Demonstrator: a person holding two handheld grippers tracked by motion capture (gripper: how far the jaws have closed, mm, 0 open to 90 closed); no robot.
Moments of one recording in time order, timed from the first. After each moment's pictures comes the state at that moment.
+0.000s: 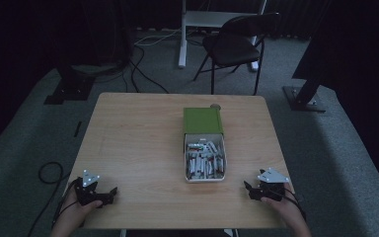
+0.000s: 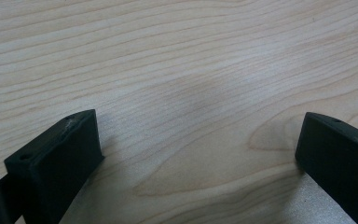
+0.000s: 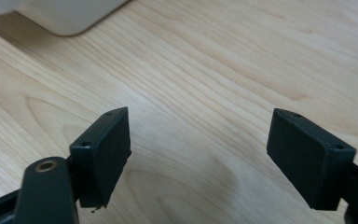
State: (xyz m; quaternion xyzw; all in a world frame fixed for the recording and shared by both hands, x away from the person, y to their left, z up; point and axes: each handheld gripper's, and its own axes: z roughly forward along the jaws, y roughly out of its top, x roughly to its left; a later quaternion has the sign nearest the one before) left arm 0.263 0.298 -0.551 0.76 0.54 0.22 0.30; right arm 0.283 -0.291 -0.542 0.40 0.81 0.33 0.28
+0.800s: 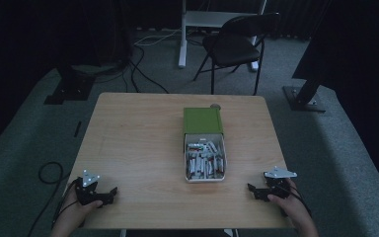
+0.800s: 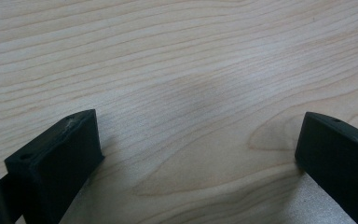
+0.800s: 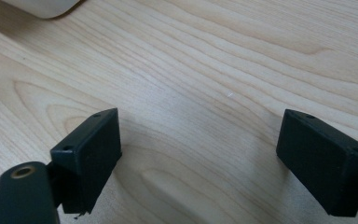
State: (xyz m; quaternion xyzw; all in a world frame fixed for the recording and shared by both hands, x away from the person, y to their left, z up) left arm 0.263 0.297 -0.551 0.76 0.54 0.22 0.30; right arm 0.295 -0.317 -0.554 0.45 0.80 0.35 0.19
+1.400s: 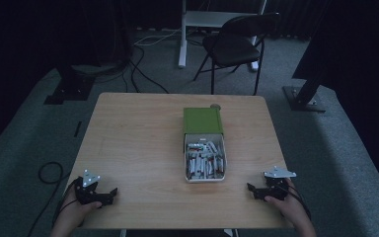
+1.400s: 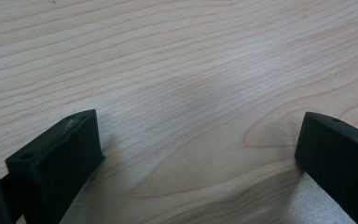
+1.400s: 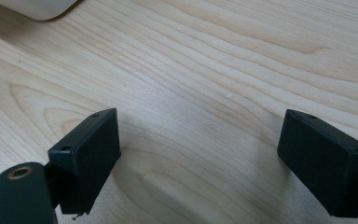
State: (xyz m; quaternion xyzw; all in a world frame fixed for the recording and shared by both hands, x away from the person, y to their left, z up) left arm 0.264 0.299 -0.550 0.77 0.52 0.21 0.30; right arm 0.295 -0.315 -0.554 0.45 0.80 0.34 0.19
